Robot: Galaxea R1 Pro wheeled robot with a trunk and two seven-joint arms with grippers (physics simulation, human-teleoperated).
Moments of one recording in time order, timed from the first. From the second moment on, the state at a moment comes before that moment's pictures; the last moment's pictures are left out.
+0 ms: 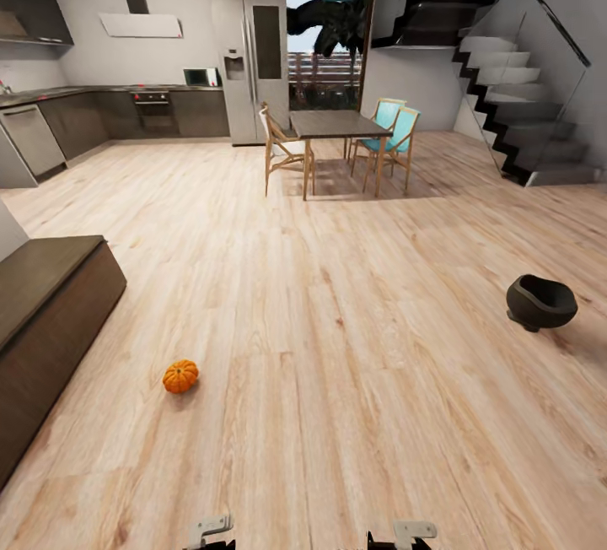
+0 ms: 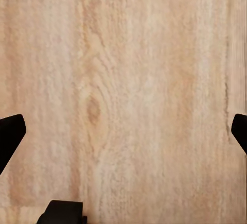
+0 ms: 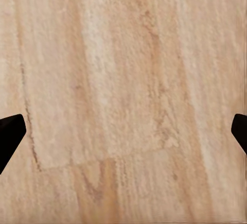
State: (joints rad) left arm -0.45 -0.04 -0.84 -0.07 0.96 -0.17 0.05; right arm -0.43 0.10 0.21 0.00 -0.17 -0.39 -0.17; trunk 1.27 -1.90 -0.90
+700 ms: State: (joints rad) left arm -0.45 -0.04 -0.84 -0.07 0.96 -0.17 0.05; right arm -0.43 0.10 0.21 0.00 -0.17 -0.39 -0.17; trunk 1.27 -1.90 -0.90
